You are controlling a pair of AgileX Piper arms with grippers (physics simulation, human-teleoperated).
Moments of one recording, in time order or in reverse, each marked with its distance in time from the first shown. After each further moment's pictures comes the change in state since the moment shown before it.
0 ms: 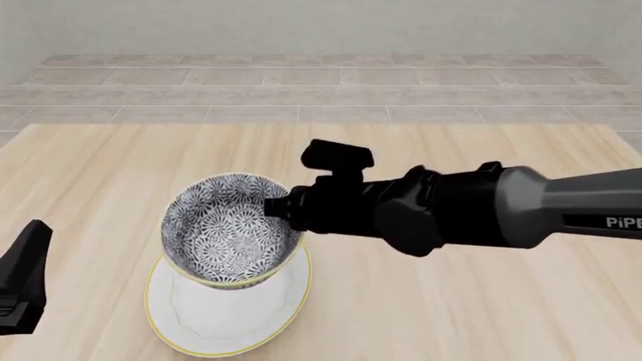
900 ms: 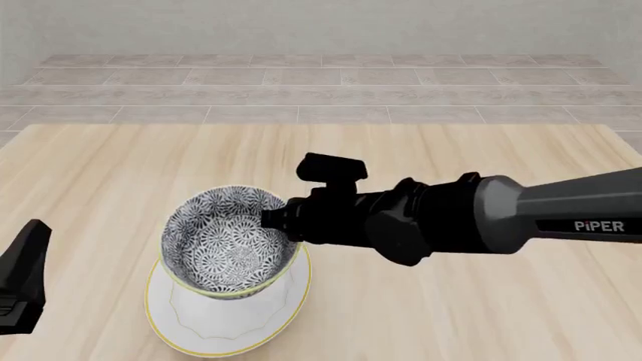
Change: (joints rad) left arm 0.001 -0.001 -0.003 0.001 0.001; right arm 0.010 0.051 0.007 -0.033 0.011
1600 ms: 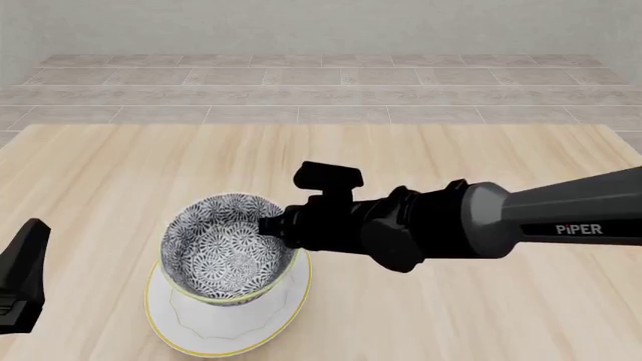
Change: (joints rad) left arm 0.000 0.002 -0.003 -0.002 0.000; right arm 0.009 0.033 0.006 -0.026 0.011
